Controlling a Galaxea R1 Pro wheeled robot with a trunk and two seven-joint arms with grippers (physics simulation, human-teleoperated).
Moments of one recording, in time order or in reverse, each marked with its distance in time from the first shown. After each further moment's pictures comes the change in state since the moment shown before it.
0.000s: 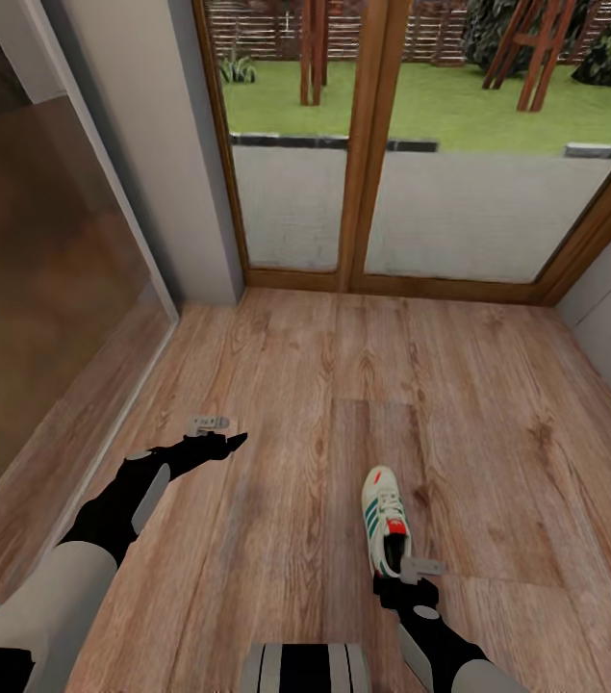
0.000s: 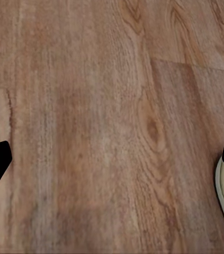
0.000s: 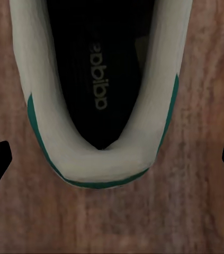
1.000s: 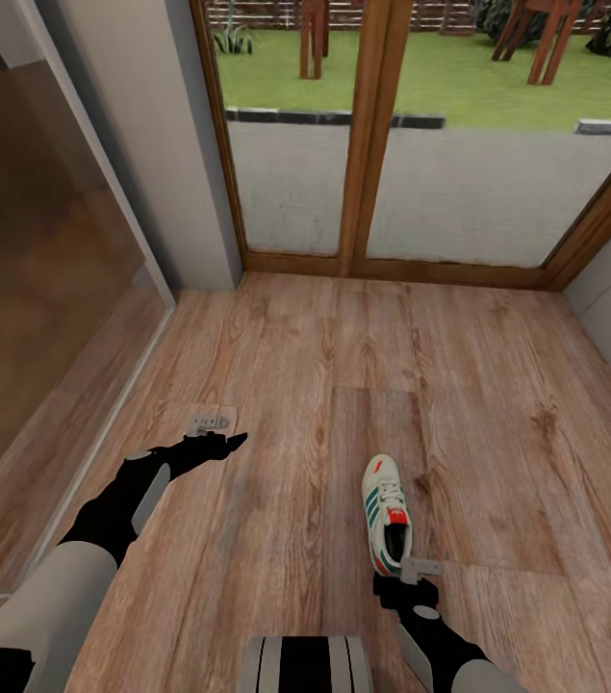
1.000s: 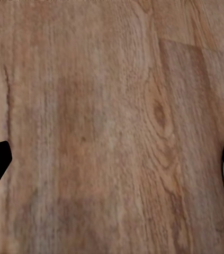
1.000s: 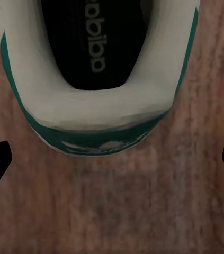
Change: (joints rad) left arm 0.000 0.000 0.000 0.000 0.000 0.000 0.000; right arm 0.000 0.000 0.000 0.000 0.000 0.000 0.000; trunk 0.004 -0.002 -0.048
